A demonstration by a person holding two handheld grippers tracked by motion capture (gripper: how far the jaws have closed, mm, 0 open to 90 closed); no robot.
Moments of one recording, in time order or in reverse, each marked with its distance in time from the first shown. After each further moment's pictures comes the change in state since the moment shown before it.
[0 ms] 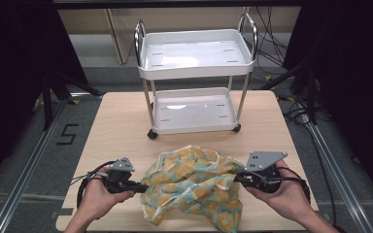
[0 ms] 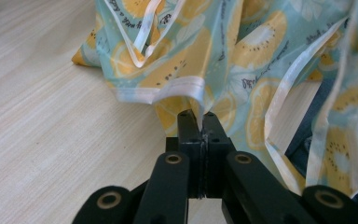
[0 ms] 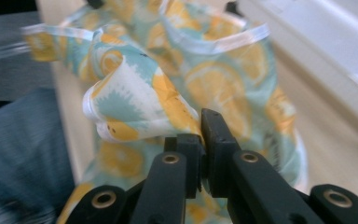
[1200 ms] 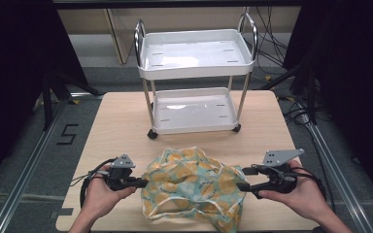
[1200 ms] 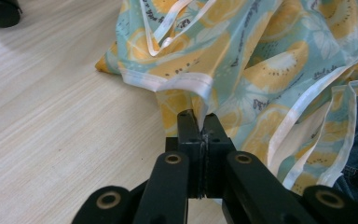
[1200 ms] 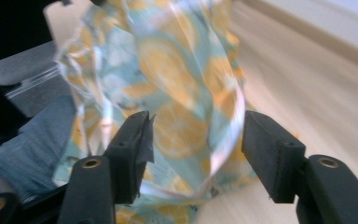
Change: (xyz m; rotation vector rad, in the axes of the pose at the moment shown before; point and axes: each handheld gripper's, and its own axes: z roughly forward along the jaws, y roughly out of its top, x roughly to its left) left arm 0.003 0.002 0.001 -0.031 0.072 -0.023; right arm -0.019 -0.033 -0.009 -0.009 0.064 0.213
